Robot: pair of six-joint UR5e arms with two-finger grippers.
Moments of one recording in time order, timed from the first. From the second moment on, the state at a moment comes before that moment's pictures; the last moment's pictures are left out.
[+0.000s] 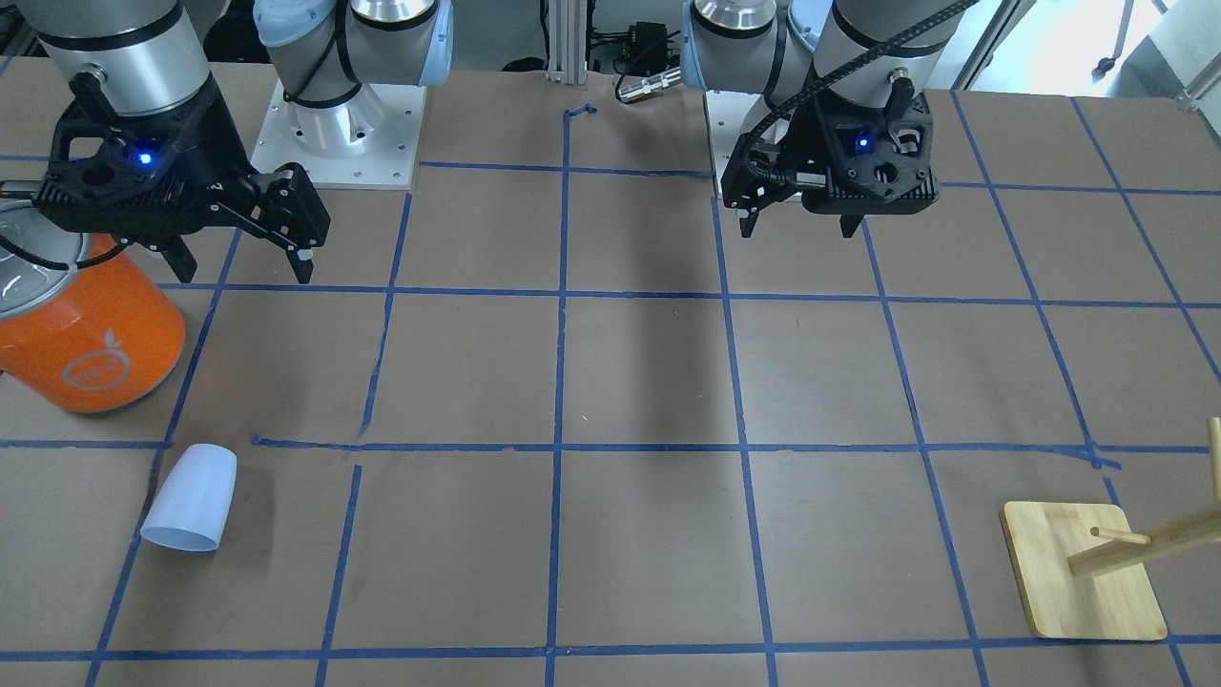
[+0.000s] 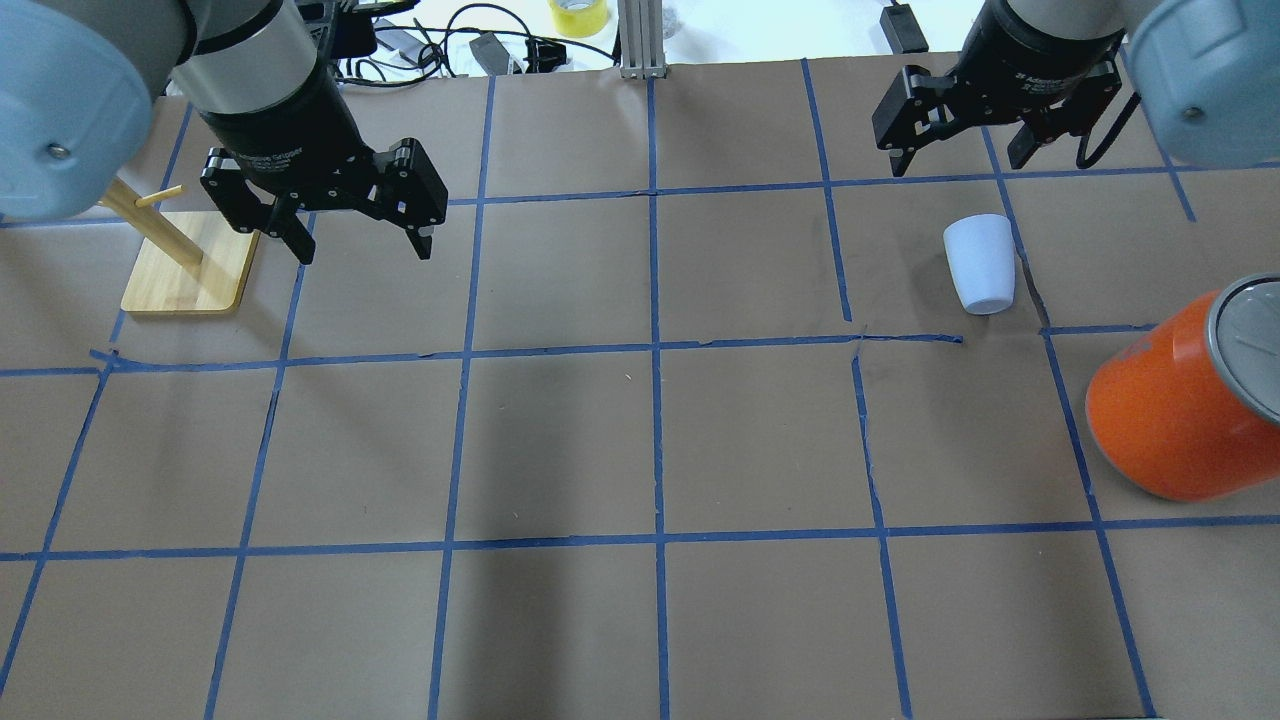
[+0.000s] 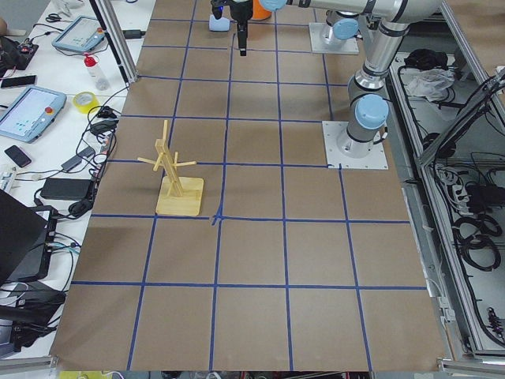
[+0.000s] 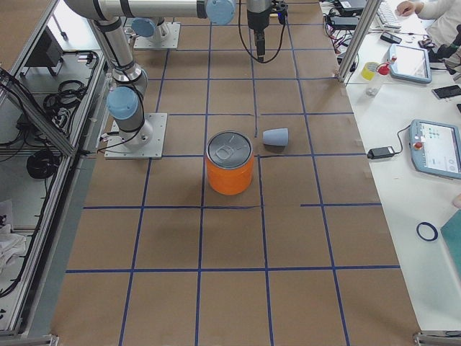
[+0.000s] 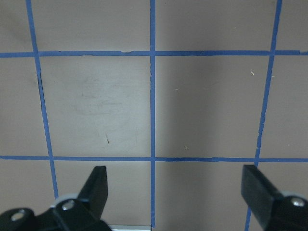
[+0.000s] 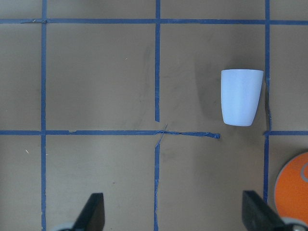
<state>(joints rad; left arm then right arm) -1.64 -1.59 -1.50 -1.66 1.59 -0.09 1.55 -1.55 1.55 -1.71 -1.58 -0.03</state>
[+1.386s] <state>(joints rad) -1.64 -1.59 -1.50 -1.66 1.59 -0.09 1.54 -1.51 1.55 -1.76 -1.59 -0.03</state>
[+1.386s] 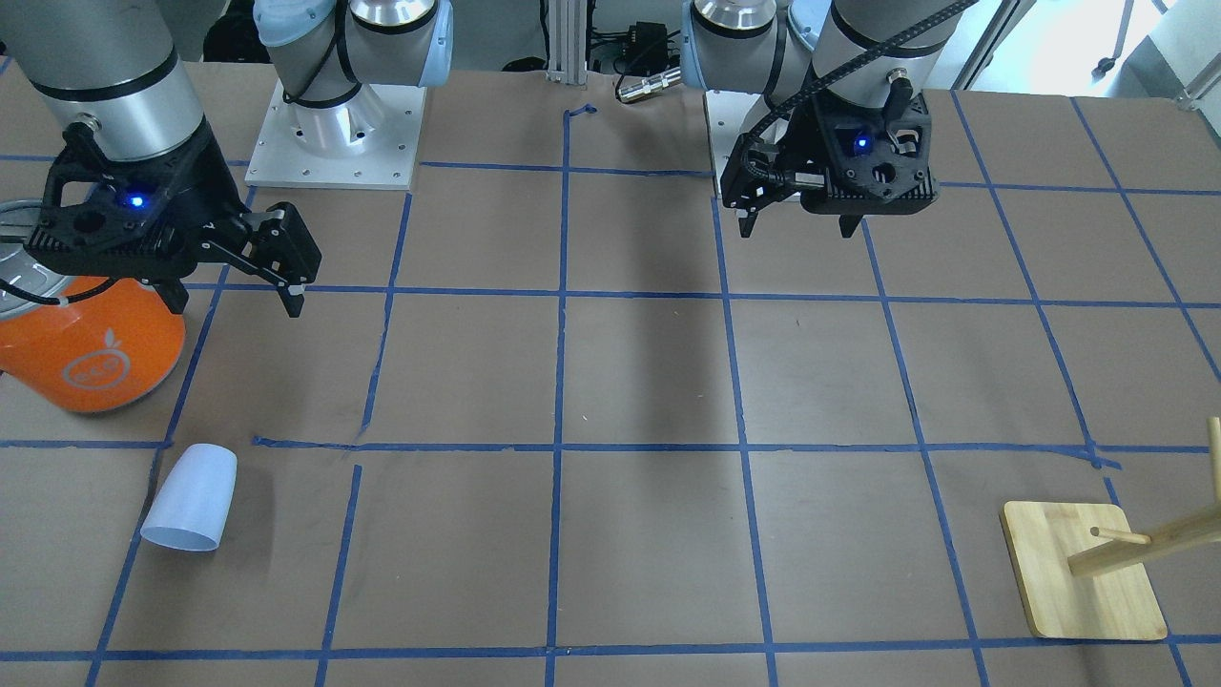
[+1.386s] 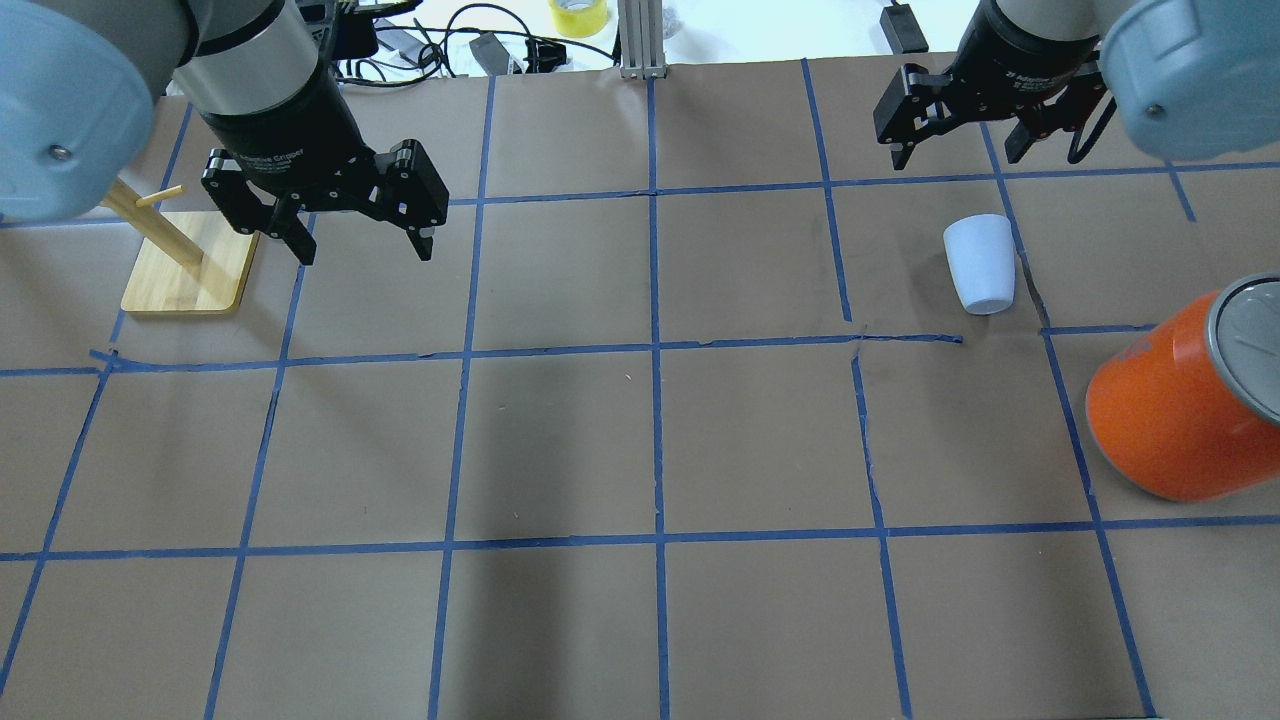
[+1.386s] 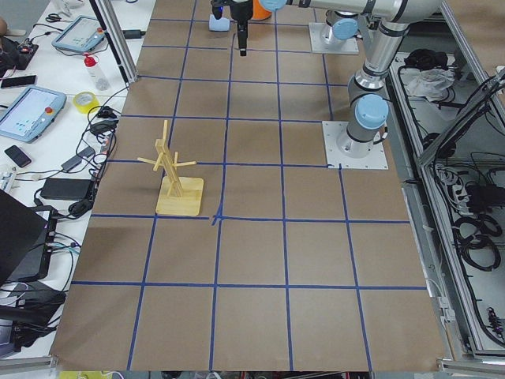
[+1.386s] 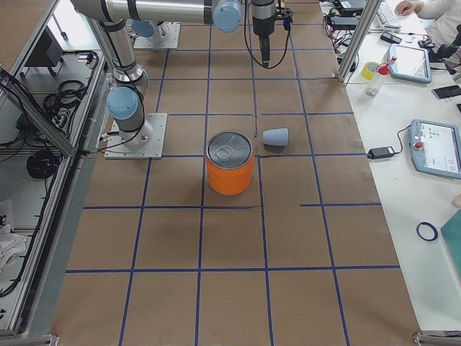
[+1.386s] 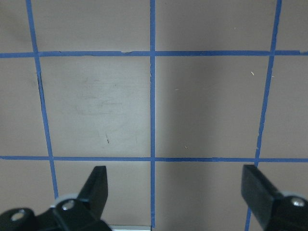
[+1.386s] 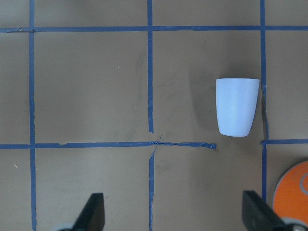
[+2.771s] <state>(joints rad) -1.65 -1.59 -1.50 -1.66 1.59 -0.09 1.37 -1.12 1.55 -2.11 -1.62 -0.14</state>
